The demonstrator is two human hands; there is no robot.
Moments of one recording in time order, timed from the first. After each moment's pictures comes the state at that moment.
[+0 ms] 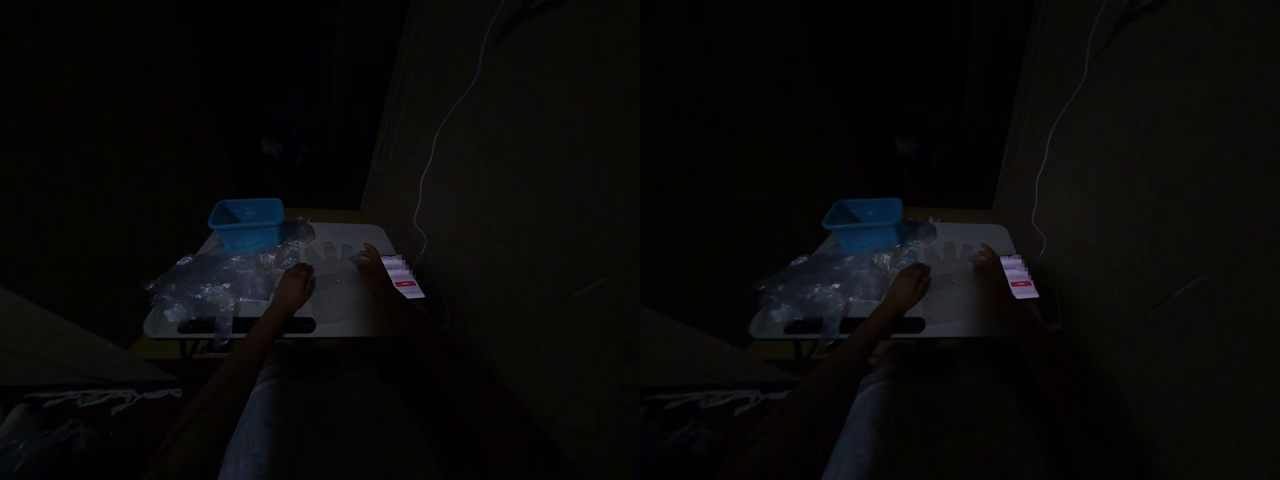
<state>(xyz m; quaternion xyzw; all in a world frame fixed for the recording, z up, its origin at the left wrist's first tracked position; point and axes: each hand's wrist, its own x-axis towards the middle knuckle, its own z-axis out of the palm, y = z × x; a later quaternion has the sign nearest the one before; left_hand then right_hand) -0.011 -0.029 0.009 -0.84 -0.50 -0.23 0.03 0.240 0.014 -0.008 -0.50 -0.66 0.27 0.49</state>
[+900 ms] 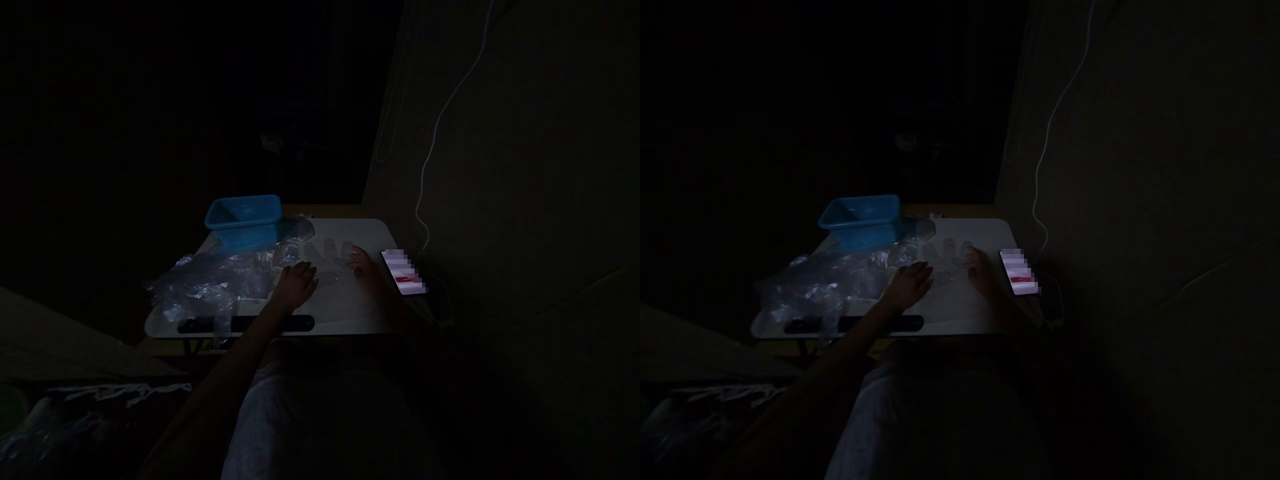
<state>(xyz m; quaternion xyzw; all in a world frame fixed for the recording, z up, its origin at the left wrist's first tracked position) -0.010 -0.033 0.009 -0.85 -0.51 -0.14 0.02 0.220 -0.002 -0.007 -0.48 -0.72 0.25 0.44</state>
